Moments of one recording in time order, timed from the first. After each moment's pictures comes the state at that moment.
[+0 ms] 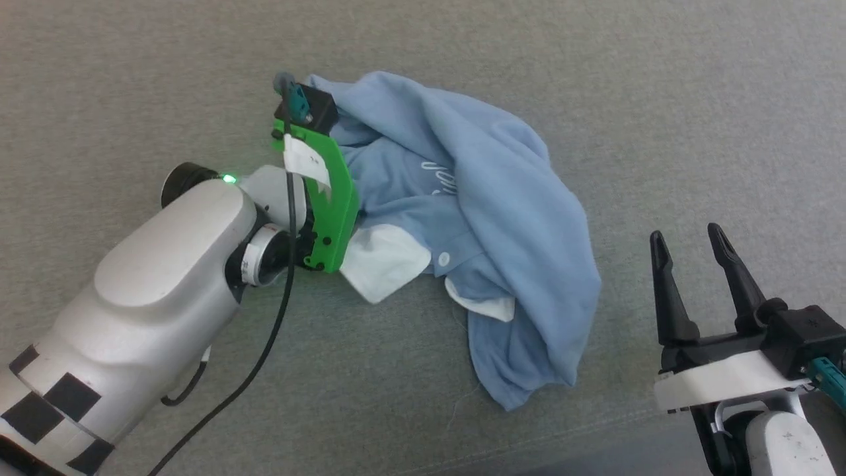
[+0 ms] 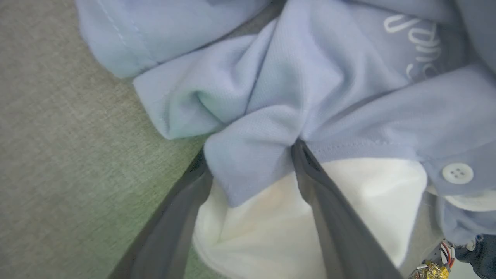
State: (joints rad) left arm -0.97 0.51 -0.98 0.26 -0.99 0.17 0.78; right arm -0.06 -0.05 -0.02 -0.04 0.09 0.13 -0.19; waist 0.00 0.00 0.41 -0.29
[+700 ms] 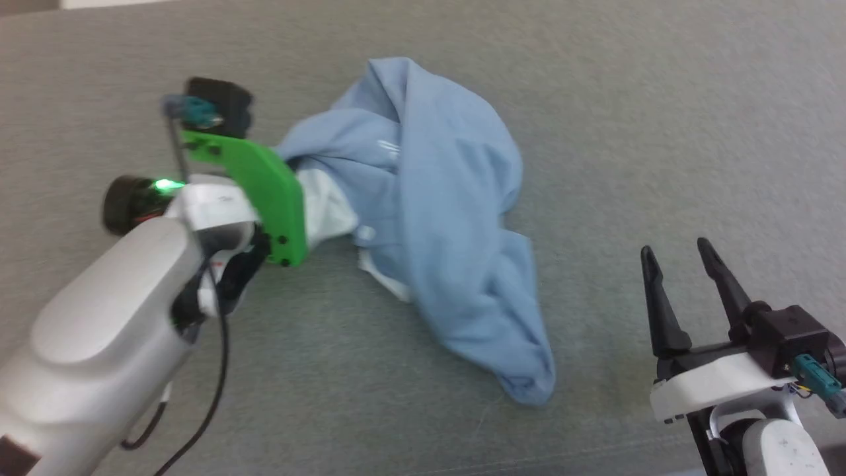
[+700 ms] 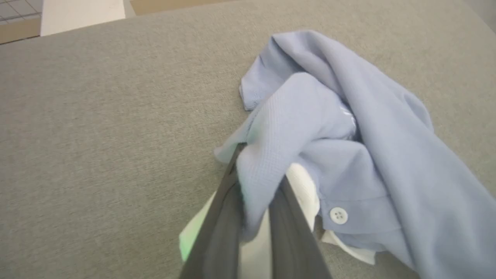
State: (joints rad) left arm -0.81 0.61 -0.84 0.06 -0.95 0.35 0.43; right arm -0.05 -0.05 -0.02 -0.03 0.07 0.13 -0.12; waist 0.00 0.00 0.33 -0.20
